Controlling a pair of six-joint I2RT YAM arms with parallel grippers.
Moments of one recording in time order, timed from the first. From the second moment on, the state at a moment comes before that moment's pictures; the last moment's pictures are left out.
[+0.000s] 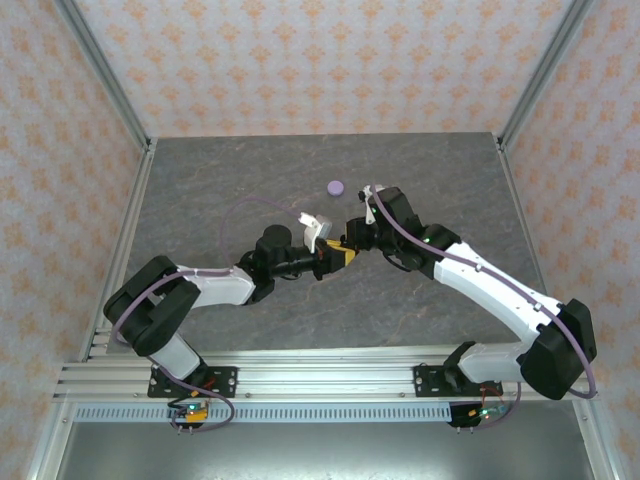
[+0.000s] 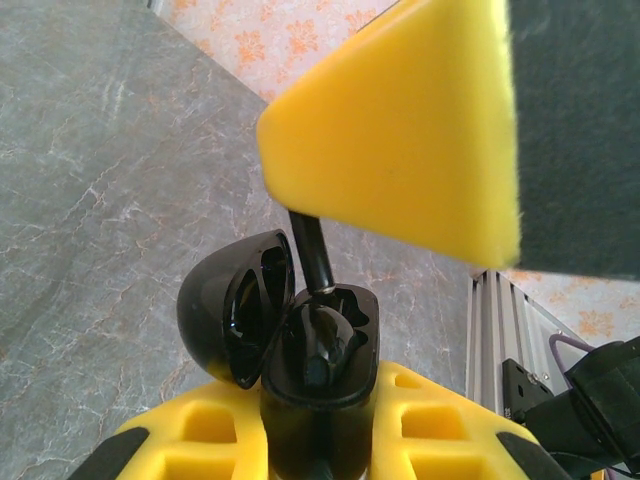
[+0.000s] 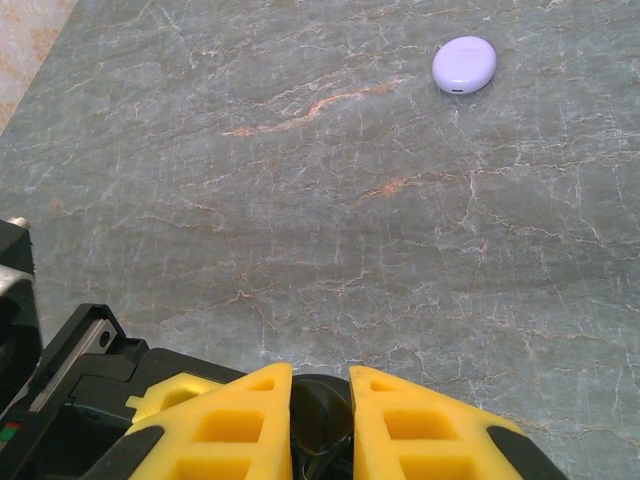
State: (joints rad) left arm -0.67 1.60 0.63 0.76 0.52 -0.46; right arm 0.68 1.27 1.05 -0.48 0.02 0.44
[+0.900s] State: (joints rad) left arm -0.67 1.59 0.64 0.72 0.49 -0.45; right arm 0.70 1.27 1.00 -0.46 0.02 0.44
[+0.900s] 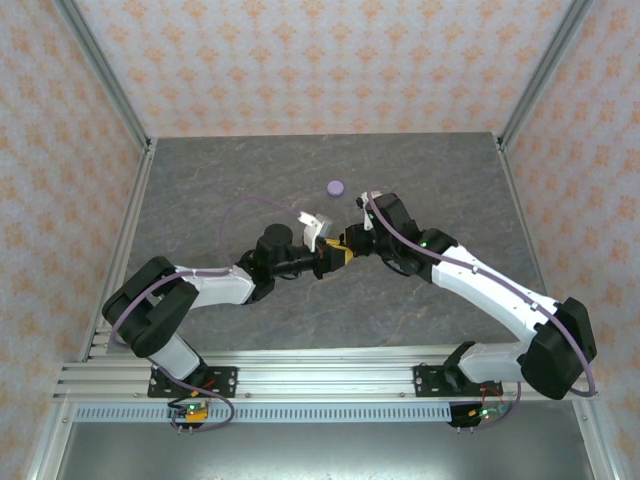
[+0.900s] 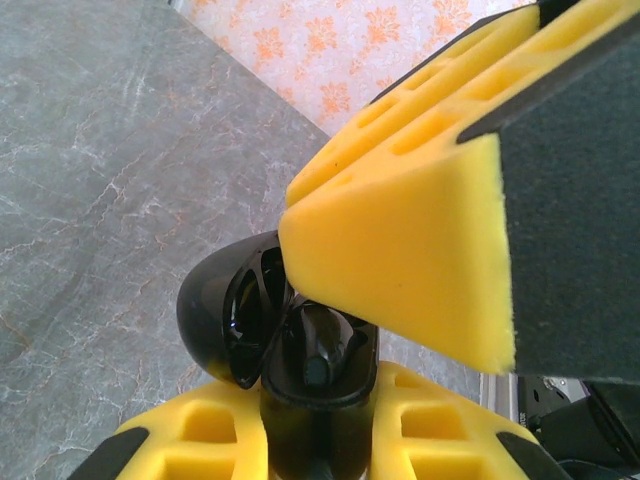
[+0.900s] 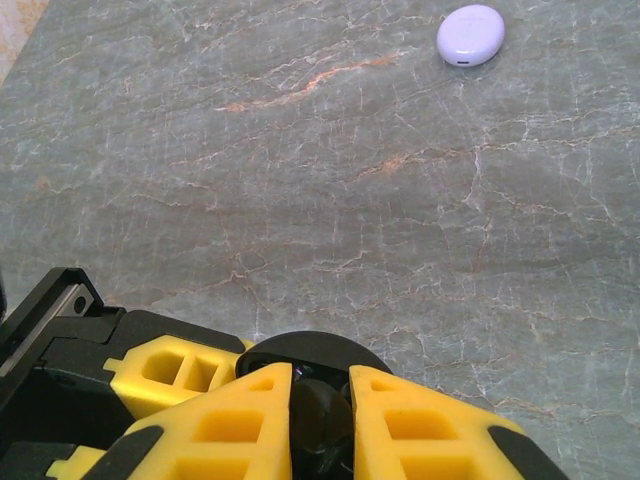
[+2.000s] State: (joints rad) left arm -0.67 1.53 0.64 0.66 0.45 -0.38; right arm 0.71 1.22 1.00 -0.48 -0.05 0.50
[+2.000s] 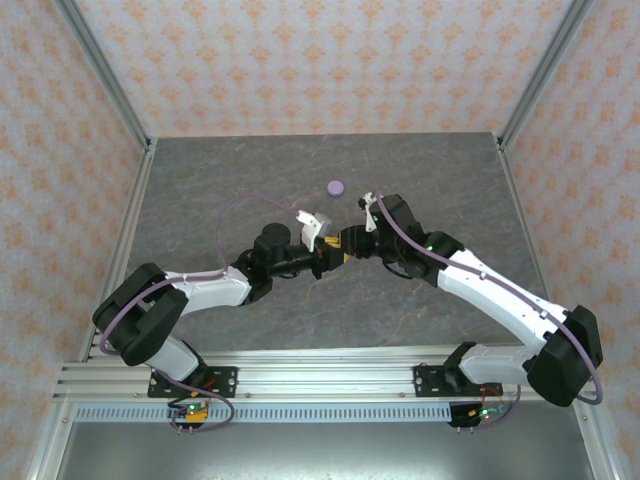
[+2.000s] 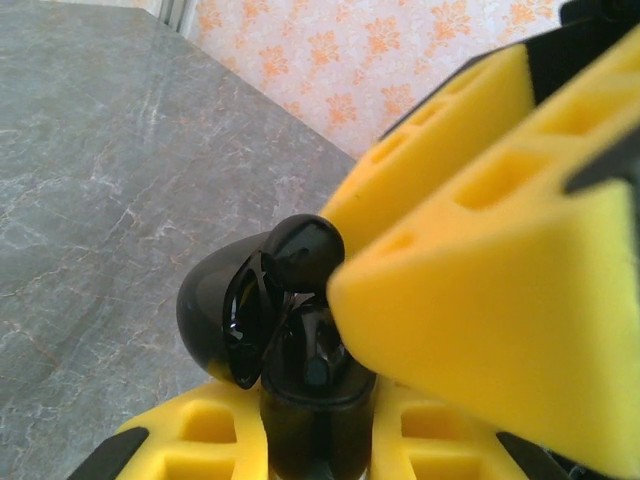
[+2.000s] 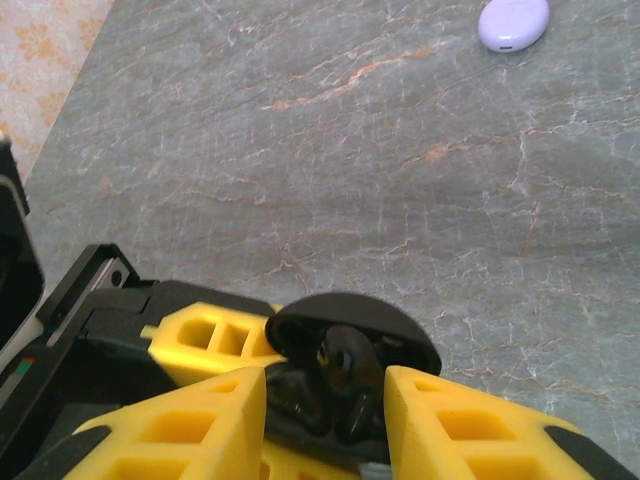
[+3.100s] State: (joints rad) left arm -0.69 1.34 0.61 0.40 0.19 -0.31; right arm 0.68 1.21 1.02 -0.62 0.14 0.59
